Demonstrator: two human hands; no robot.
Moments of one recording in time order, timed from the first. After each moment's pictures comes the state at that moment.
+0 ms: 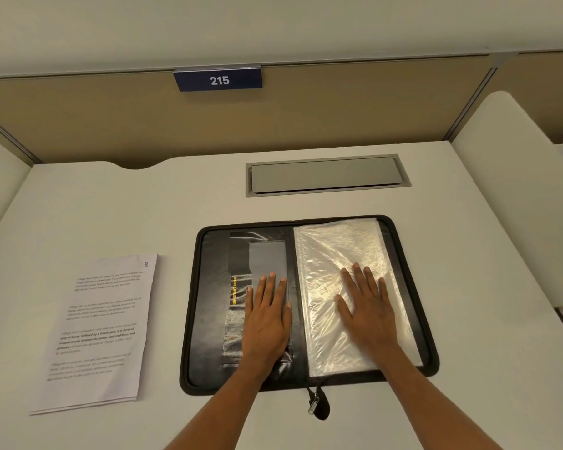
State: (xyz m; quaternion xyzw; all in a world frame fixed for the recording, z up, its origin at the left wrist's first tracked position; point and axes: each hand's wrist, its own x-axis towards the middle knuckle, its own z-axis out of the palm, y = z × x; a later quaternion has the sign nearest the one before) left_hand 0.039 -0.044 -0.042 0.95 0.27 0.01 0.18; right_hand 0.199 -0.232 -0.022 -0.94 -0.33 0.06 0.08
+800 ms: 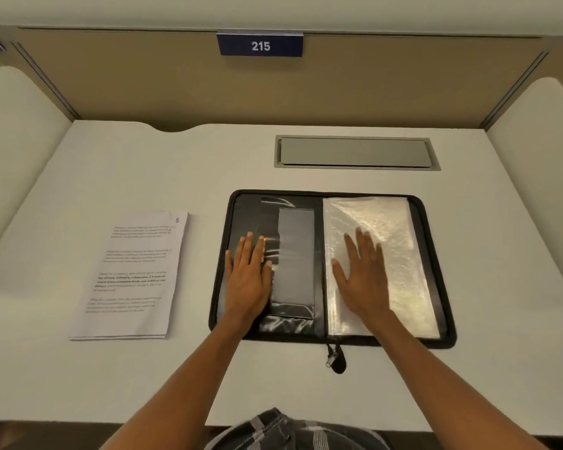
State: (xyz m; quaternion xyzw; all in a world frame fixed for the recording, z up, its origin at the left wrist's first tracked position) left_hand -0.021 0.011 -0.017 0.91 0.33 0.09 0.22; right_hand 0.158 -0.185 0.008 -0.92 -0.37 0.02 0.16
